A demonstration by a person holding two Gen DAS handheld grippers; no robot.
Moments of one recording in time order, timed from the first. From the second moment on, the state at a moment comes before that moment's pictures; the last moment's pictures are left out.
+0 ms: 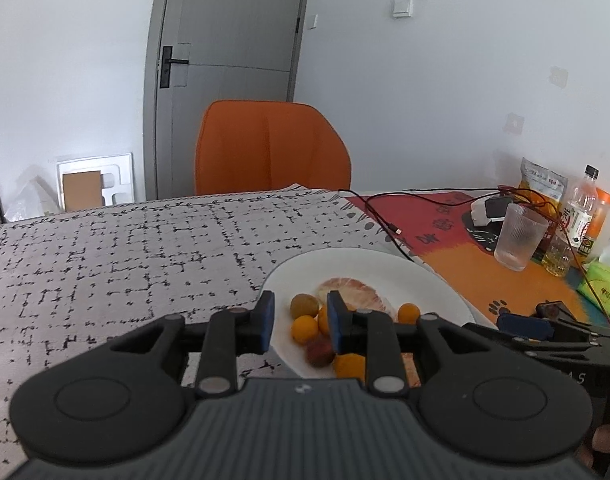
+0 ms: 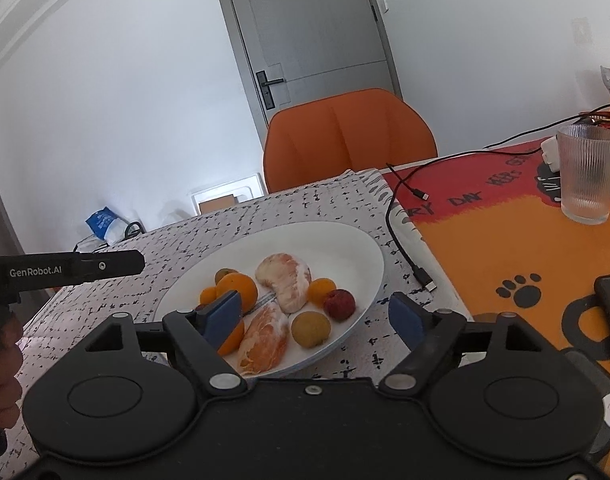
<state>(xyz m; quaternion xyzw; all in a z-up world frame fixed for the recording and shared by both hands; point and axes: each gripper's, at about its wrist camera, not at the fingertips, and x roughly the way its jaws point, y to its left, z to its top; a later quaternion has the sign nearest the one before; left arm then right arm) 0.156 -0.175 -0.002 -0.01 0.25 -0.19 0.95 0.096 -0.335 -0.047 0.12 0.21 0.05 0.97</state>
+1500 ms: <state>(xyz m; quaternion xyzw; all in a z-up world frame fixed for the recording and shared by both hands) 0.041 -0.066 0.045 0.00 0.24 -0.06 0.97 0.031 -0.254 0.004 0.07 0.19 0.07 0.98</state>
